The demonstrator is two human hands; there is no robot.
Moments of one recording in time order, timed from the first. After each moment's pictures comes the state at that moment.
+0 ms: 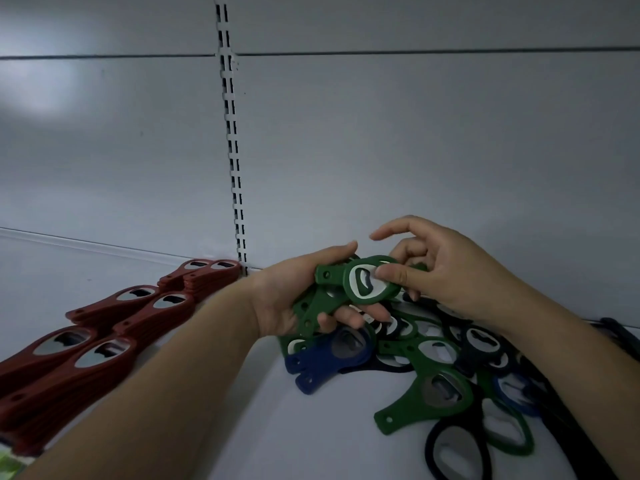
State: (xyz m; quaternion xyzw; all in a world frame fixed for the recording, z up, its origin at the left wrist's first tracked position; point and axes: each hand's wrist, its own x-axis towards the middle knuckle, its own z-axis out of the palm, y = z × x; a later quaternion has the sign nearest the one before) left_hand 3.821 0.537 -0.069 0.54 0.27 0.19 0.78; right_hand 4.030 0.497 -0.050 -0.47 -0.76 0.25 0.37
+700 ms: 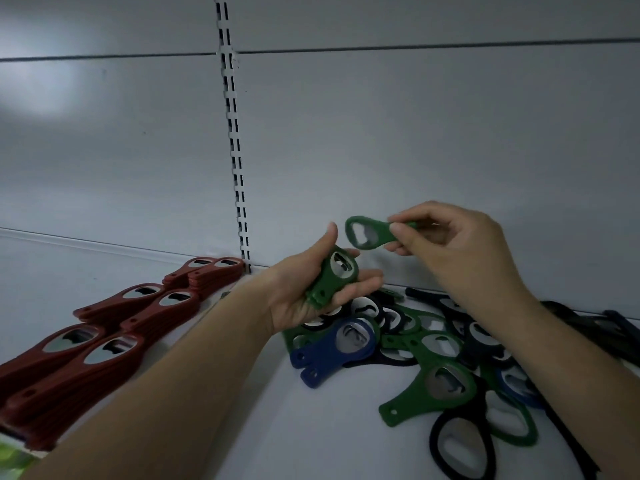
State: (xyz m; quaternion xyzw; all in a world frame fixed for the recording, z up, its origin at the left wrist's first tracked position) left_hand 3.831 0.541 -0.074 0.39 0.29 0.33 0.81; right_hand 4.019 0.495 -0.056 -0.45 -0.68 0.15 0.56
